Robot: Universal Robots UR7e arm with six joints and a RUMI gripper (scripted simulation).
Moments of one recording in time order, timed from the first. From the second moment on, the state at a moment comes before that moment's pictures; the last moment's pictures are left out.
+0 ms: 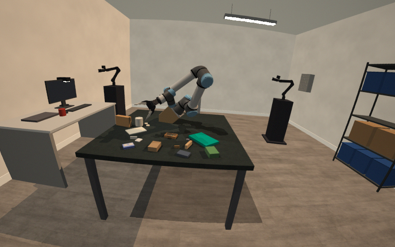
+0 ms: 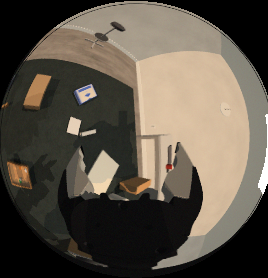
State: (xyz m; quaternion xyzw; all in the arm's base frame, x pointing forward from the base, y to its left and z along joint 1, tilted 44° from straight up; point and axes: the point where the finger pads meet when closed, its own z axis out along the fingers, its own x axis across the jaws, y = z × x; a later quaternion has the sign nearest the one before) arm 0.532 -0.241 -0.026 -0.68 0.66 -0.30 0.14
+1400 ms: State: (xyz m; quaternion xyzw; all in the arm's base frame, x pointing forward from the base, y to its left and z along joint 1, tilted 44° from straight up) arm 0.516 -0.121 -0.047 -0.88 0.42 -0.15 0.19
